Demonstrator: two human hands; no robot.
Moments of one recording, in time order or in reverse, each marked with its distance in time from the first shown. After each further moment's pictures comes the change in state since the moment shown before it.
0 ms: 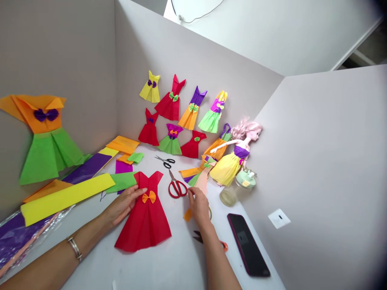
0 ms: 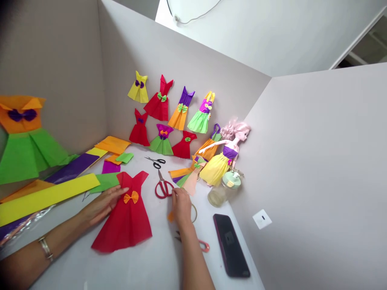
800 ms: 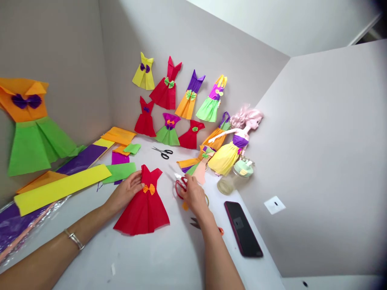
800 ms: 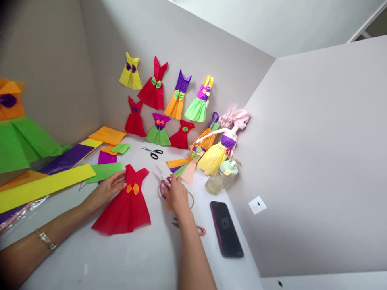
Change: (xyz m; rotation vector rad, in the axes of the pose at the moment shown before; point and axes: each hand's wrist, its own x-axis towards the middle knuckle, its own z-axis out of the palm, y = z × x) left_hand 0.005 -0.006 0.000 0.428 0.005 0.253; right_hand -0.003 -0.017 -0.019 -0.223 -0.172 0.019
